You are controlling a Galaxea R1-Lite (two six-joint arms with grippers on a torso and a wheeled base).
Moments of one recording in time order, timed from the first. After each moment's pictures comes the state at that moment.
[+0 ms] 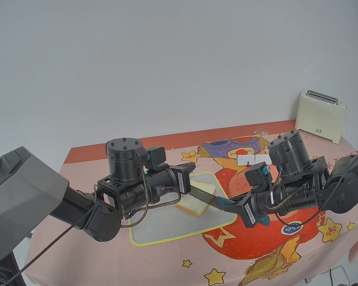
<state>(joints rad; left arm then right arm) -0.56 2.09 -0.99 -0.88 -0.22 -0.24 0.65 1.83 -0.87 -0.26 0.11 0.01</state>
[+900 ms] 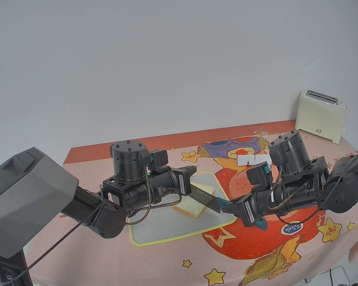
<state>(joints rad) -0.55 2.16 -1.04 -0.88 -0.27 -0.24 0.64 1.84 -0.86 -0.27 0.17 0.10</state>
